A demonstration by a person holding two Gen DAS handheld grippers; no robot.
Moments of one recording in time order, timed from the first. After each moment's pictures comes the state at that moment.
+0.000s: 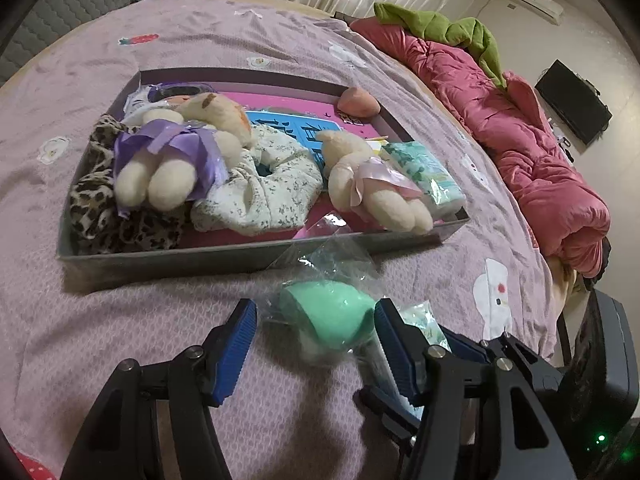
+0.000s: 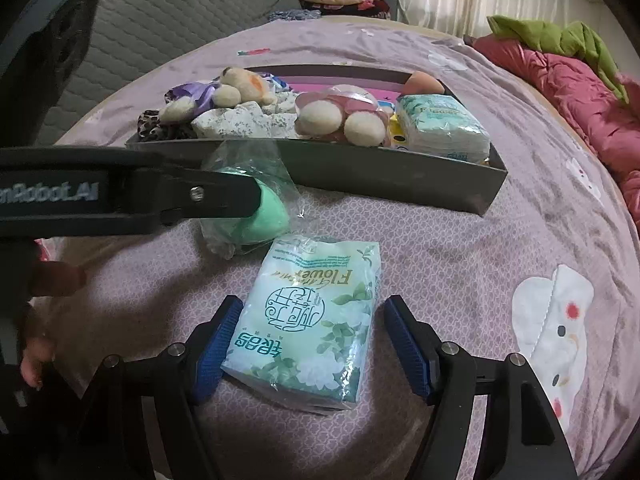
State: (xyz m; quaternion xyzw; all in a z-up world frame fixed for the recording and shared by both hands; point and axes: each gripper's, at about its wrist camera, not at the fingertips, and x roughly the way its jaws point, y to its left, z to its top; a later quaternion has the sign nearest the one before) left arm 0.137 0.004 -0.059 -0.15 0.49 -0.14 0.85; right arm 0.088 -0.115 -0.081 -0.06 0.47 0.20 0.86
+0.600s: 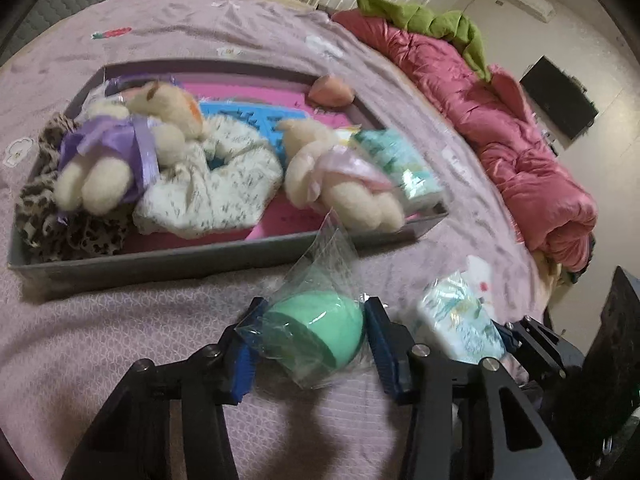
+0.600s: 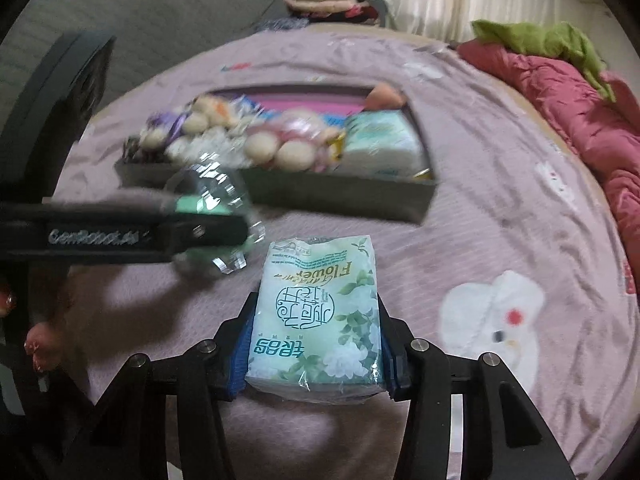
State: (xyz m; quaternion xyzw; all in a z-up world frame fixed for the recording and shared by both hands) left arm 0.143 -0.014 -0.057 -0.16 0.49 -0.18 0.84; right arm 0.085 -0.162 -0.049 -0.05 0.44 0.17 0.88
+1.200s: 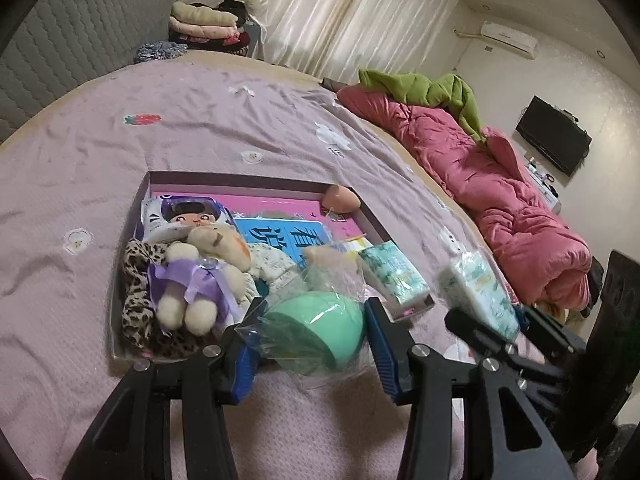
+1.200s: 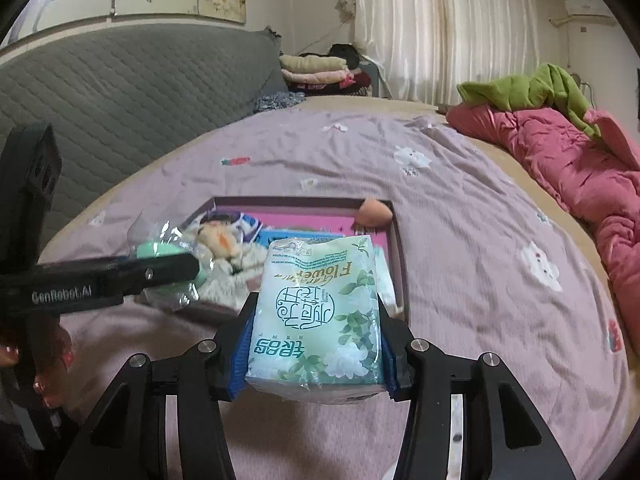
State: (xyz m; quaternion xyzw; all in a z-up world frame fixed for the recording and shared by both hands) left arm 0.142 0.024 0.005 -0.16 0.38 -0.14 0.90; right arm 0.122 -0.156 0.019 -0.02 0.34 0.19 0.92
